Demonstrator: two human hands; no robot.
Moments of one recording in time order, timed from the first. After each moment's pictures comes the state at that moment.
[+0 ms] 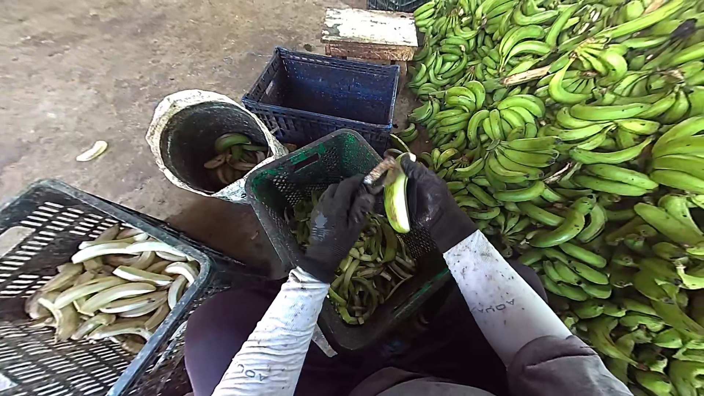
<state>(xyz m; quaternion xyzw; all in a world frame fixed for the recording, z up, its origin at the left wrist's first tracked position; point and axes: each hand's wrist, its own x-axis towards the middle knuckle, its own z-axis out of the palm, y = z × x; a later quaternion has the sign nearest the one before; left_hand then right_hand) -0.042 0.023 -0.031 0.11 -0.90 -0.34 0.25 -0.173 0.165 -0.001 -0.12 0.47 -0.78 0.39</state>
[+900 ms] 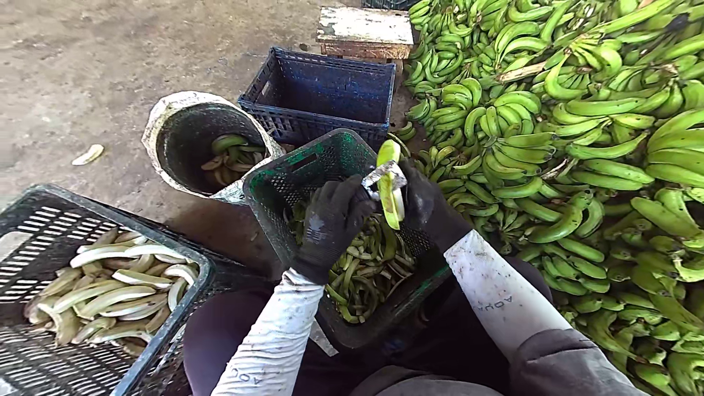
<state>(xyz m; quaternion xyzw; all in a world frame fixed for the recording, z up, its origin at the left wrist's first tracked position) -0.037 0.019 -0.028 0.07 -0.91 -0.28 0.29 -0.171 0.170 -0.018 -0.21 0.59 -0.72 0.31</state>
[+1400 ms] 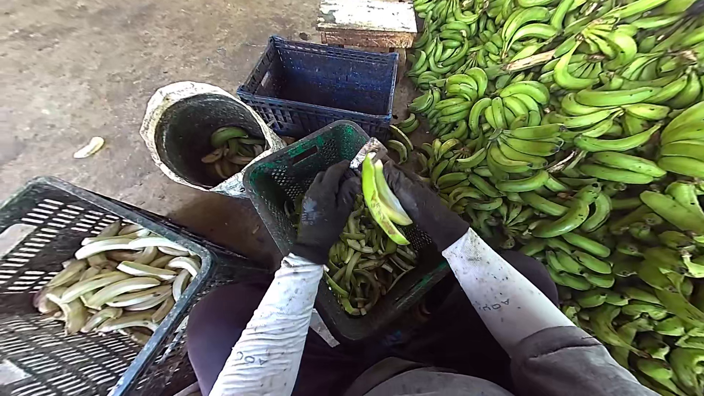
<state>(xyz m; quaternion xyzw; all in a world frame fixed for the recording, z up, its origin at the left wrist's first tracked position) -0.048 0.007 -0.031 0.16 -0.90 -0.34 0.23 -0.165 0.172 -0.016 -0.34 0.71 -0.55 0.26</state>
